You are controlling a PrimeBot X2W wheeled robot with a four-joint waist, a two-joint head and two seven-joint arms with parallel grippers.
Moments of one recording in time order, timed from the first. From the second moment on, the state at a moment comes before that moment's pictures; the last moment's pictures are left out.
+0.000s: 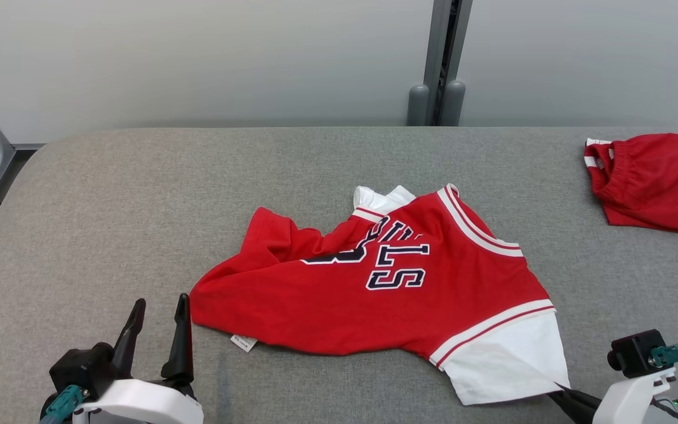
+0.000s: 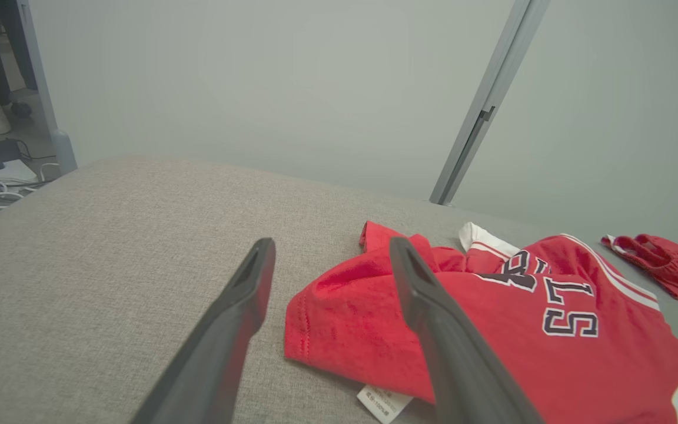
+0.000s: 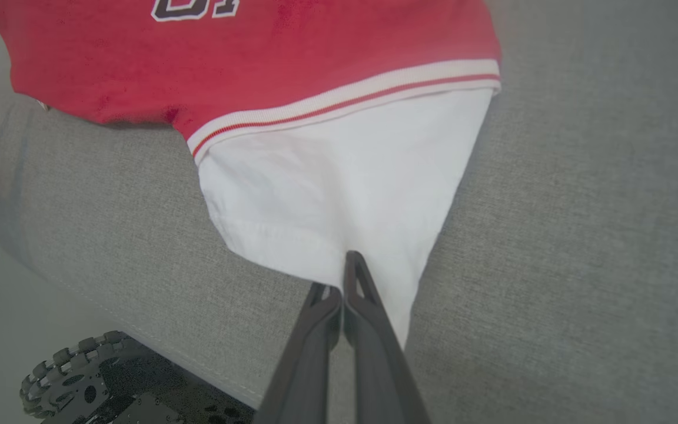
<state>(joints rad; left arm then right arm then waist) 0.00 0.13 -0.12 0.20 -0.43 0.02 -0.20 0.02 -0.47 0.33 0.10 0.72 0.13 0.47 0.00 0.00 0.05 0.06</state>
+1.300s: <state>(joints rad) -0.31 0.31 -0.31 0.61 -0.43 -0.12 0.09 -0.01 -0.25 0.16 -0.14 0.46 0.13 0.39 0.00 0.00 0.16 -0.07</state>
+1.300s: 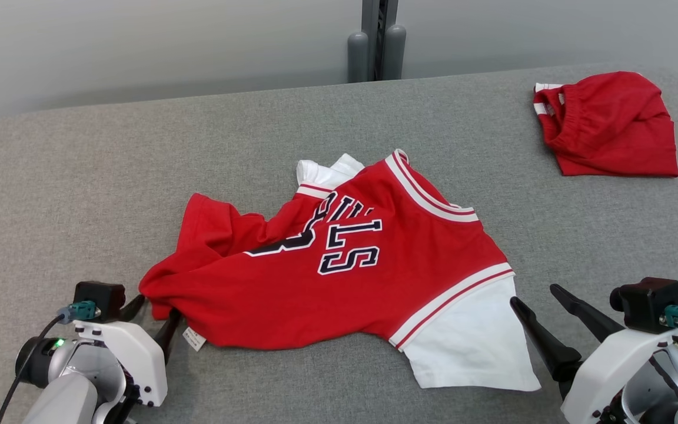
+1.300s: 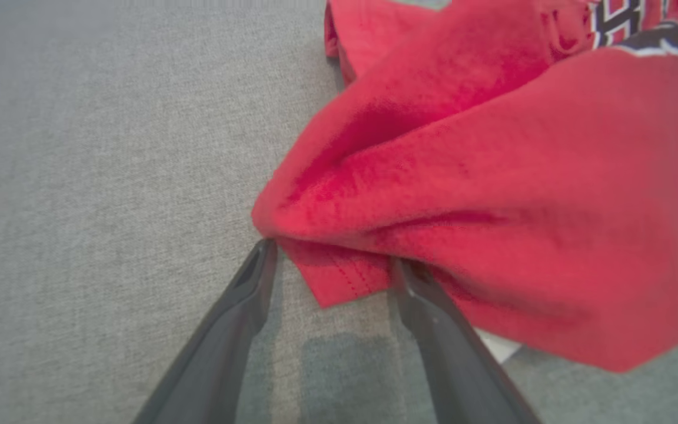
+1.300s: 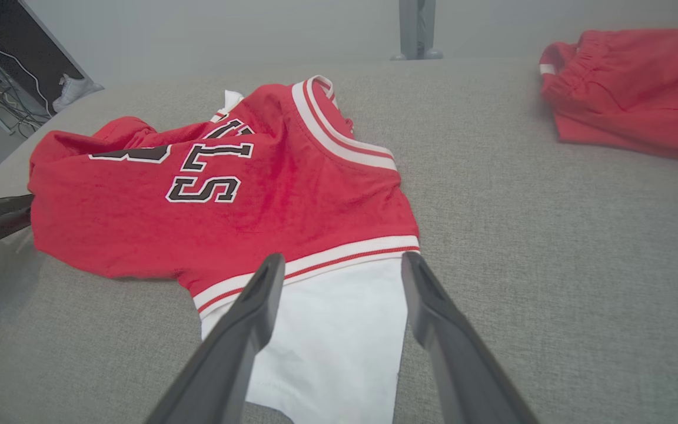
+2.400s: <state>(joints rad) -0.32 0.30 -0.34 0.65 -0.56 -0.11 0.16 -0.03 -0.23 0.18 -0.09 0.45 0.13 0.37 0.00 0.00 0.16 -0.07</state>
